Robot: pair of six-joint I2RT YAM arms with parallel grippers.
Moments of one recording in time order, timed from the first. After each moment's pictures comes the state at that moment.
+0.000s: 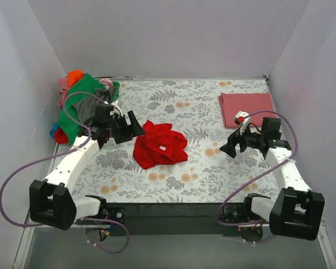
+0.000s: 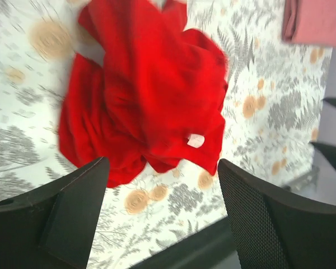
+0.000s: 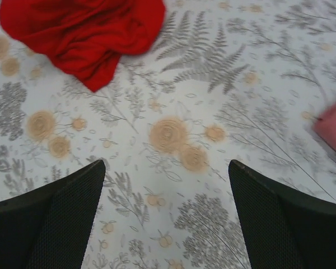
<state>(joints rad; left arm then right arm) -0.25 1.27 0.94 -0.47 0.39 -0.60 -0.13 1.10 0.69 -0.39 -0.89 -0.58</state>
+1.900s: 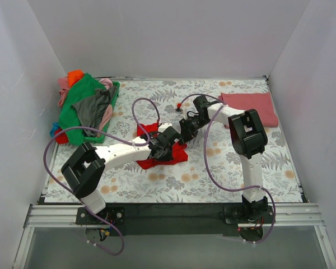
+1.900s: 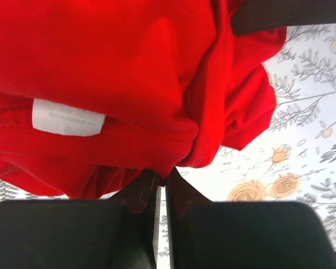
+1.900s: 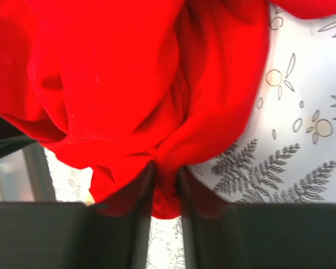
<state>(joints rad) -0.92 1.66 1.09 -0.53 -0.28 -0.78 0.42 2.19 1.53 -0.70 -0.97 -0.39</state>
